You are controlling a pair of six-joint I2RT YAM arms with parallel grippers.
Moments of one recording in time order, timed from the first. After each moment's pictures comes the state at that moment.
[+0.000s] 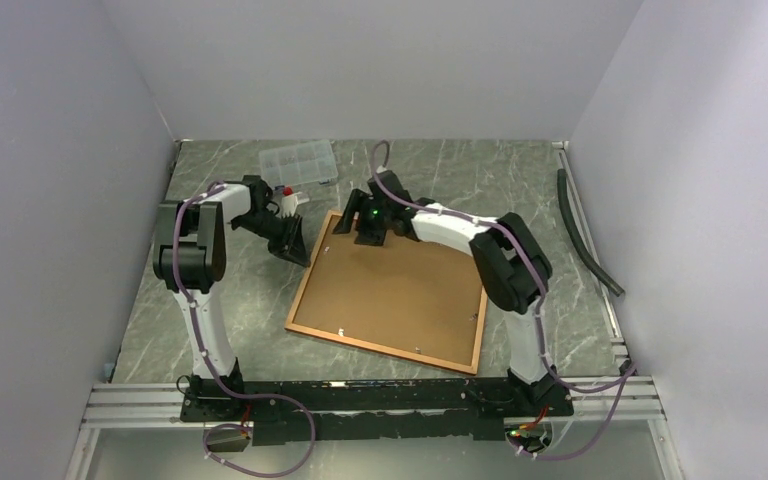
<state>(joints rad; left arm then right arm) -0.05 2.07 1.38 -0.88 0.82 0.32 0.65 2.02 1.41 -0.13 -0.23 0.91</state>
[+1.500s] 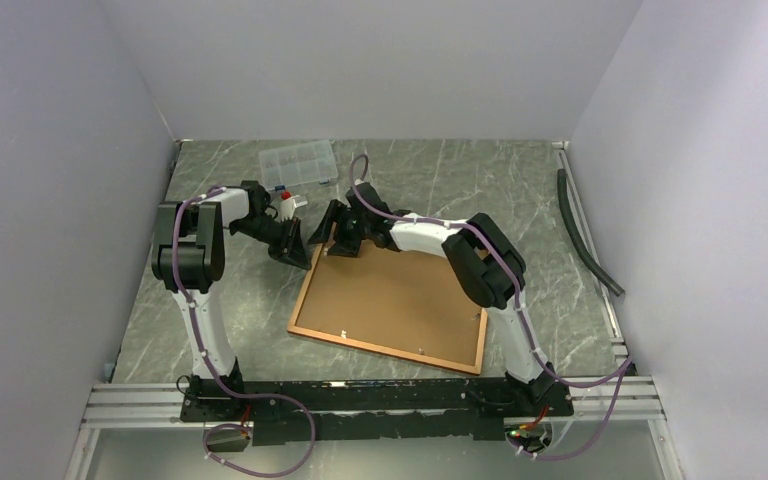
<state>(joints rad) -0.03 2.08 1.33 -0.85 0.87 0.31 0.75 2.21 1.50 0.03 -0.32 1.06</state>
